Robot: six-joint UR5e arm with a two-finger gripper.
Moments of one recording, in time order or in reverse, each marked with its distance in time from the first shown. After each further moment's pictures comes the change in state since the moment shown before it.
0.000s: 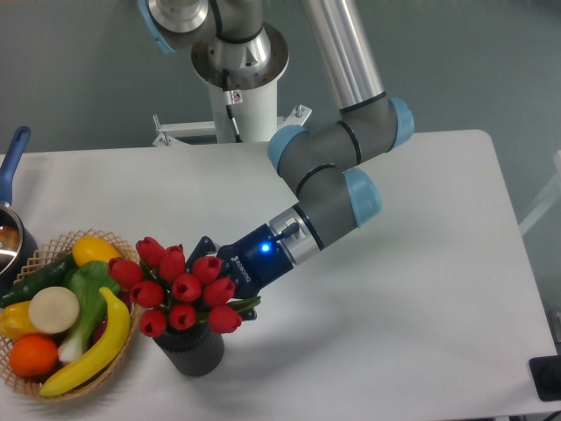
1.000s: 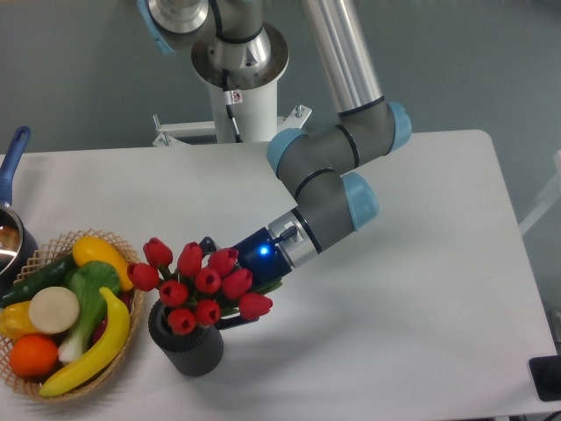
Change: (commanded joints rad) arm 0.000 -0.002 -0.012 0.002 -0.002 0.052
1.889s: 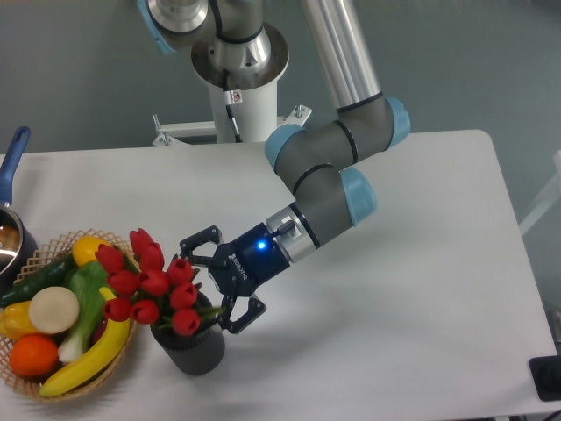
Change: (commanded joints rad) arm 0.012 0.087 -0.054 0.008 0.101 0.026
